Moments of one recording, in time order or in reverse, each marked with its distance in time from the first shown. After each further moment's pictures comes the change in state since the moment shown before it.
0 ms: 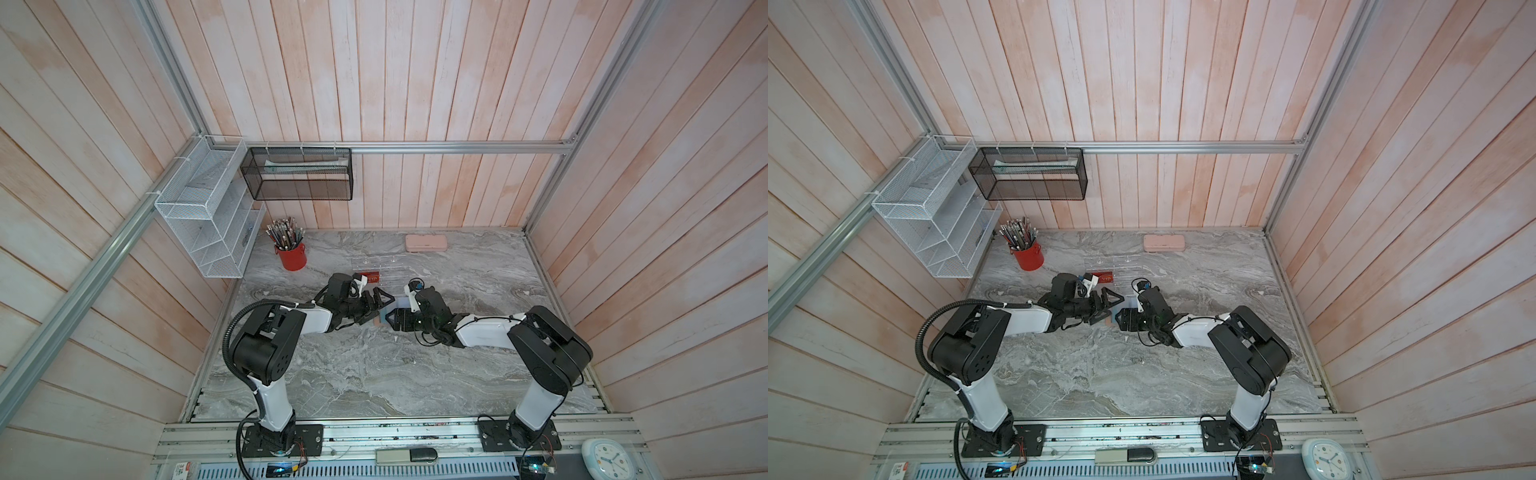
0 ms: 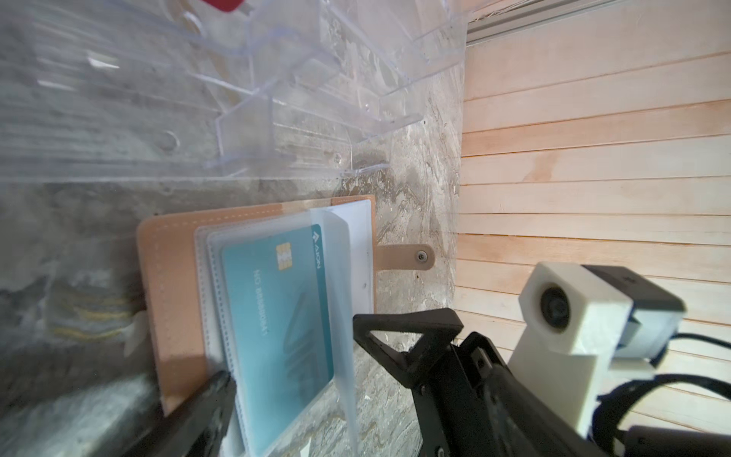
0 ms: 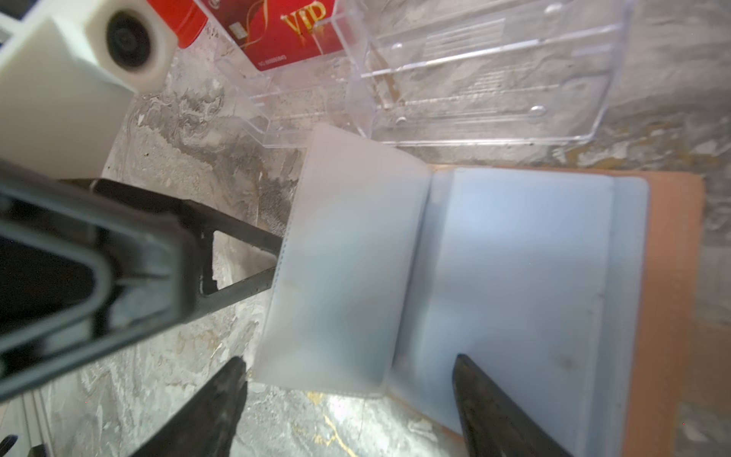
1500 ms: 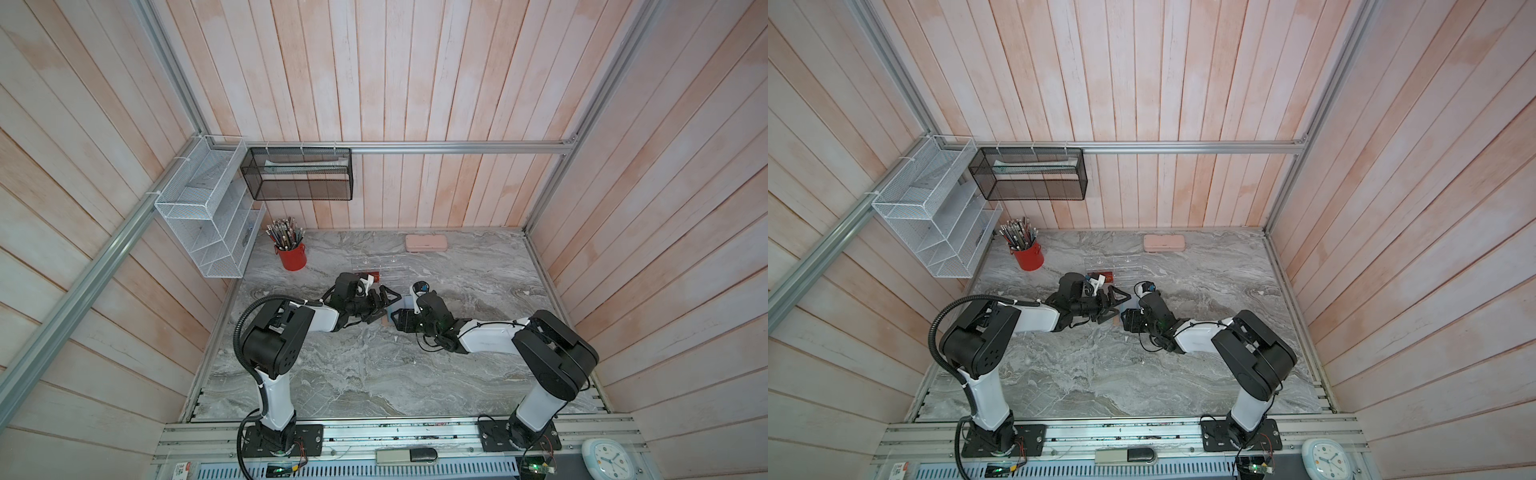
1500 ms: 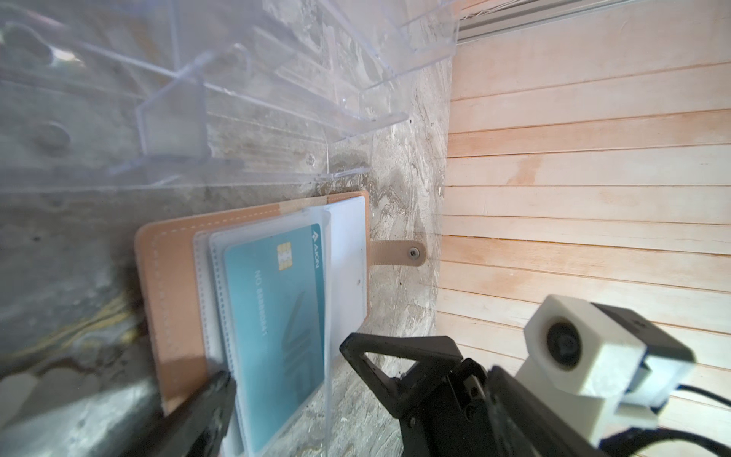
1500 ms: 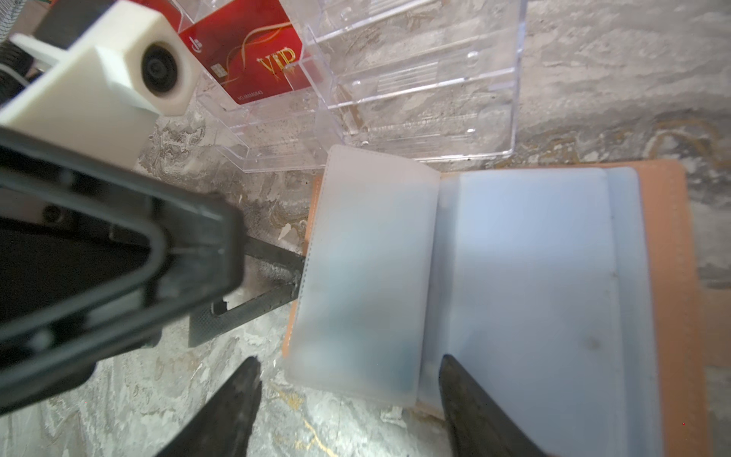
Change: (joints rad) left arm -0.039 0.065 0.041 0.083 0.004 -0.094; right arm 0.030 -0.041 -0.059 0.051 0.131 0.024
